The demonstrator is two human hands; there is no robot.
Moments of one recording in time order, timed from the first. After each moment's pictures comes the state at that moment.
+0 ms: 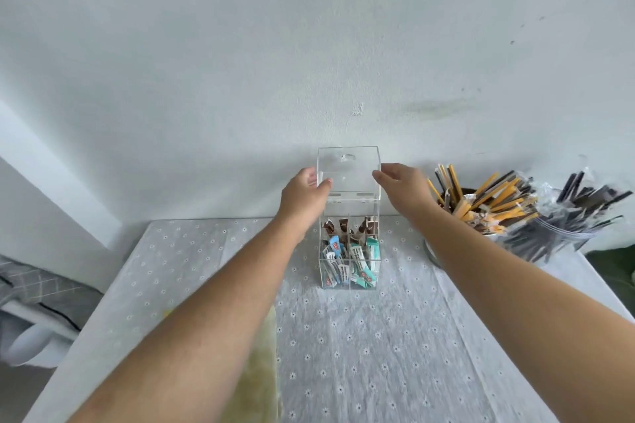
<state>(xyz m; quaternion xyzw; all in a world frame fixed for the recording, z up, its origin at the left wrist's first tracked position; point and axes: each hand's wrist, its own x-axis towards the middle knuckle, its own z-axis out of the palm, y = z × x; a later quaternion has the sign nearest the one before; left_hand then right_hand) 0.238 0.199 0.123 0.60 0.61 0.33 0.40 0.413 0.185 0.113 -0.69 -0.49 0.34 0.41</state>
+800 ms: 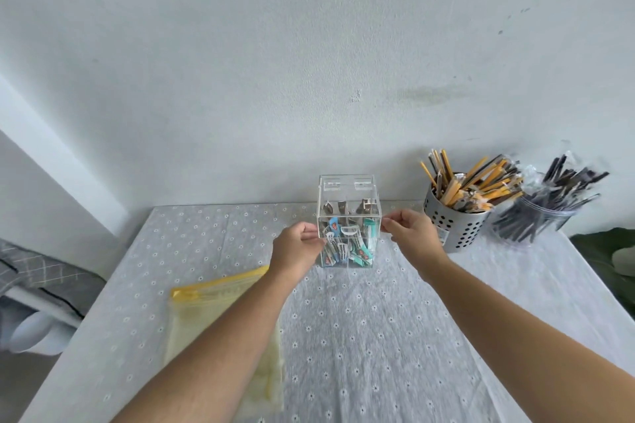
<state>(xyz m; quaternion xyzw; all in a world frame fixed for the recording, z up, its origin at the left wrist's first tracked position) 0.203 0.118 0.061 0.58 0.63 0.29 0.43 0.402 0.095 0.062 -0.70 -0.43 0.38 0.42</state>
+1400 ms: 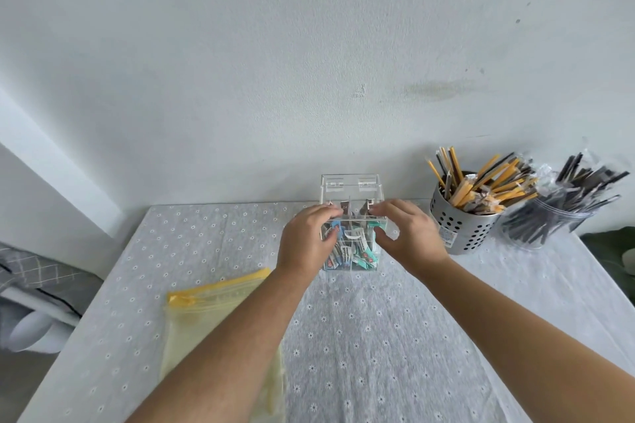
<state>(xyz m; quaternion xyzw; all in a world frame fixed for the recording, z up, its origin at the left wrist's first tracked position) 0.214 0.141 0.054 0.80 0.50 0.31 0.14 0.405 0.111 0.047 -0.61 -0.72 0.02 0.32</state>
